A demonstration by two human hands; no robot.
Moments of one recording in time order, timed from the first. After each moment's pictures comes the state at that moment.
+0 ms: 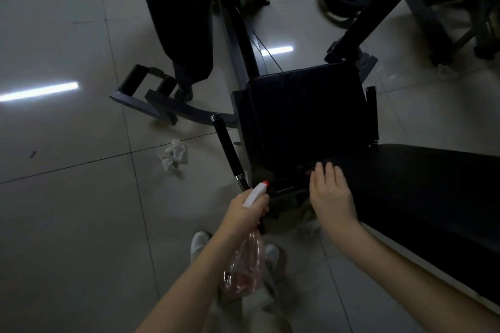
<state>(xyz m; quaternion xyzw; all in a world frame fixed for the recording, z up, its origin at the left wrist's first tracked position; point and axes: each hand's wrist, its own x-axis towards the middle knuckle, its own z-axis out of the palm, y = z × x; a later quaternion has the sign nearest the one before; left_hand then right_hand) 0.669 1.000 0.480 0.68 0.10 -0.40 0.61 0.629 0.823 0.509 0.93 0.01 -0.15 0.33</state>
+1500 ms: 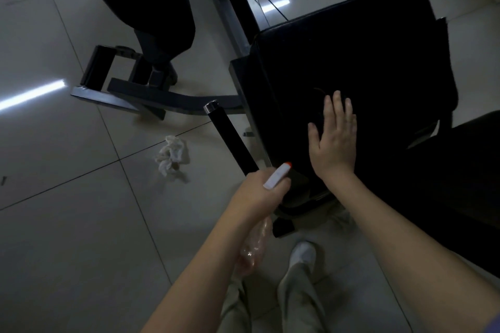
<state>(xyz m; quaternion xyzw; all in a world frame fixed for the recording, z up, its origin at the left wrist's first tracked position) 0.768 0.984 0.343 0.75 -0.05 -0.45 0.48 0.757 0.811 0.319 0.96 -0.26 0.00 -0.09</state>
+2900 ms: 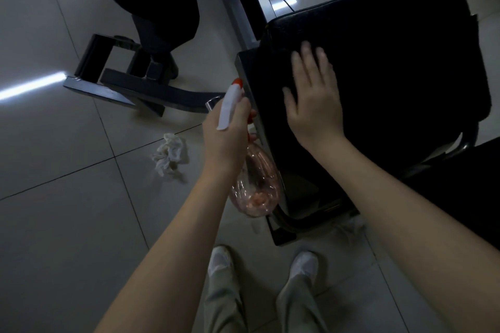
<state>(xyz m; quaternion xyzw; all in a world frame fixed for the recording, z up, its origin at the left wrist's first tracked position) 0.852 0.976 0.355 0.72 0.11 -0.18 0.67 0.838 0.831 0.332 0.99 -0.12 0.06 -0.10</state>
